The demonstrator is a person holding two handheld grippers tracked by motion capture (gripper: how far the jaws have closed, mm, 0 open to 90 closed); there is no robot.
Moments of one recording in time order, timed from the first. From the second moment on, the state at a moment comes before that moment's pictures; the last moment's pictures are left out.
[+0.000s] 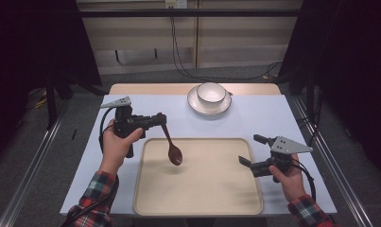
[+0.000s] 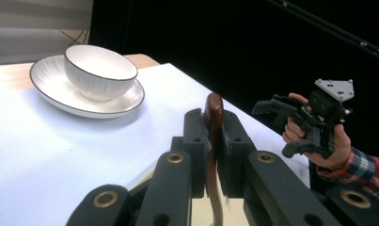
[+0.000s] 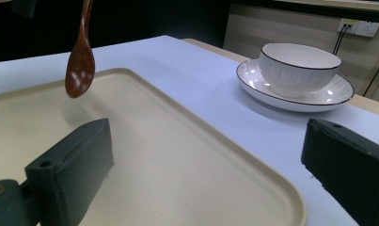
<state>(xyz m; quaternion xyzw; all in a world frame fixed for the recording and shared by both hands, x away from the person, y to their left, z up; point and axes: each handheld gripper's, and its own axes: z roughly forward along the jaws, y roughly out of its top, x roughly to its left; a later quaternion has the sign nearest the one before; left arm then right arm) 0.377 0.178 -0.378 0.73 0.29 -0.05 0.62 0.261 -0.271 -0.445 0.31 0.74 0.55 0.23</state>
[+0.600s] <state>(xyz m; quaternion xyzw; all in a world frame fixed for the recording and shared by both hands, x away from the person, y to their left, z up) 0.368 0.180 -0.389 0.73 0.29 -0.06 0.62 0.262 -0.270 -0.446 0.31 0.74 0.55 0.23</state>
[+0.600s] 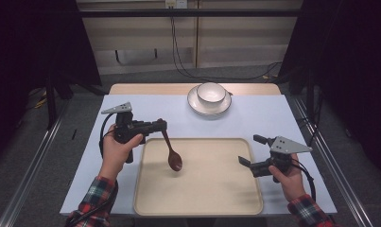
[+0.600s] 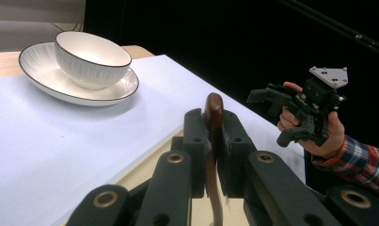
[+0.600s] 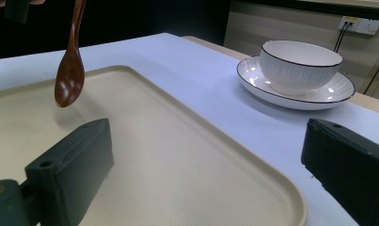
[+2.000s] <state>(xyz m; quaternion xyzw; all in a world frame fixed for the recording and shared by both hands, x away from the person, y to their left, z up) 0.358 0.173 -0.418 0.74 0.29 -0.09 0.60 0.263 -0.268 -0.448 0.30 0.75 0.54 0.23</state>
